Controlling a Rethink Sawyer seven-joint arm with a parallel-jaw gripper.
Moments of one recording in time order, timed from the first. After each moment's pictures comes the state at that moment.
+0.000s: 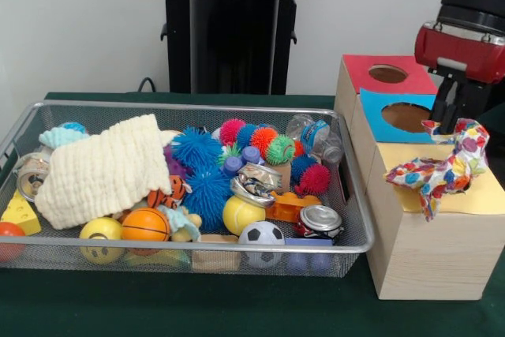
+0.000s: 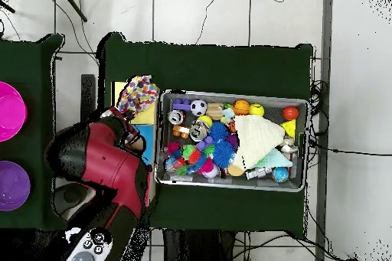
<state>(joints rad) 0.58 -0.39 -0.63 1.58 0.83 0.34 2.19</state>
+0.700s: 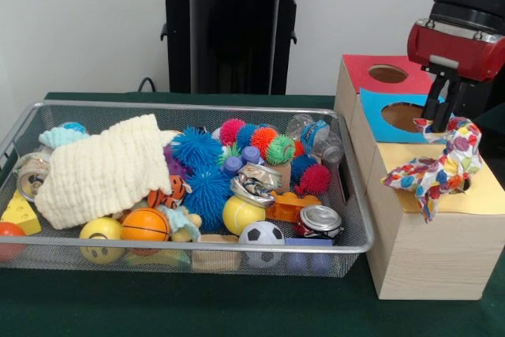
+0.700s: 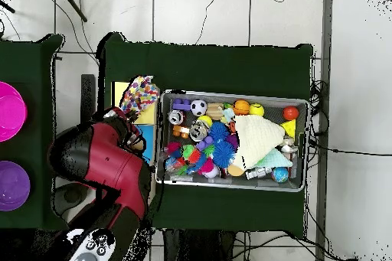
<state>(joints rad) 0.57 -0.39 -0.63 1.59 0.83 0.34 2.19</state>
